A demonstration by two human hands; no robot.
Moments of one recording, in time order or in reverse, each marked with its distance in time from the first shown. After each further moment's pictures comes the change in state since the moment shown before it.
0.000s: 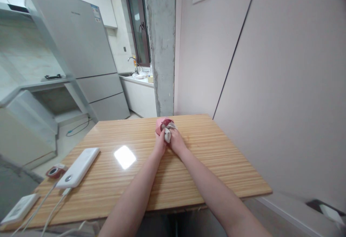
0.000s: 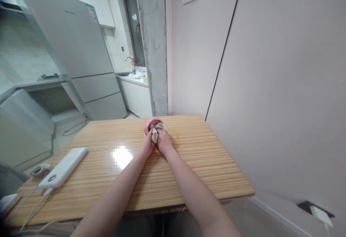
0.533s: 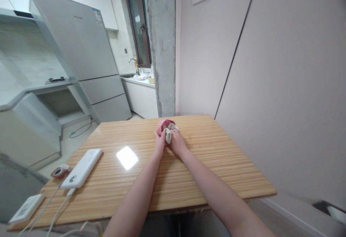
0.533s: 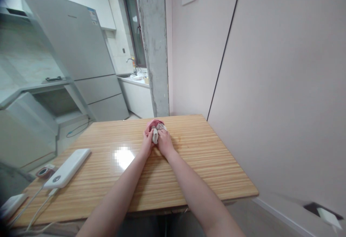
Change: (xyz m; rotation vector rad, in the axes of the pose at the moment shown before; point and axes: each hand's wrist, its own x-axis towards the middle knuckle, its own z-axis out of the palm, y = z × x) left_hand -0.003 0.012 -0.017 0.324 0.059 0.097; right_hand -0.004 -0.004 -0.004 -0.157 -0.091 -0.021
